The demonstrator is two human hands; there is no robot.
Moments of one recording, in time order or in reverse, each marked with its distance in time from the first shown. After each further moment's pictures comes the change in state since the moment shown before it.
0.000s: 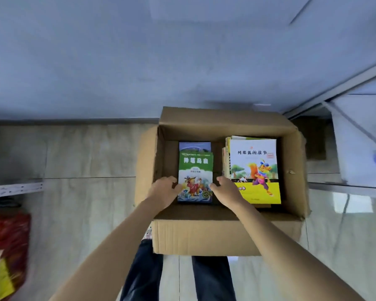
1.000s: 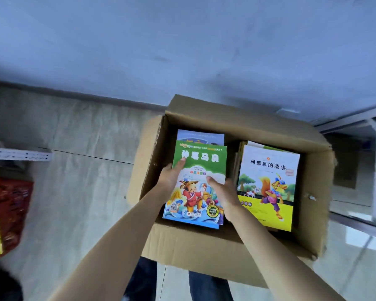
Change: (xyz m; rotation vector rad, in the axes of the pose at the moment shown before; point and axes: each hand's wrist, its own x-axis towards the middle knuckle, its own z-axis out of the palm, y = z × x) left_hand 0.071 0.019 0.042 -1.285 0.022 -0.395; right_hand 0.072 0.020 0.024 0.602 -0.024 0.092
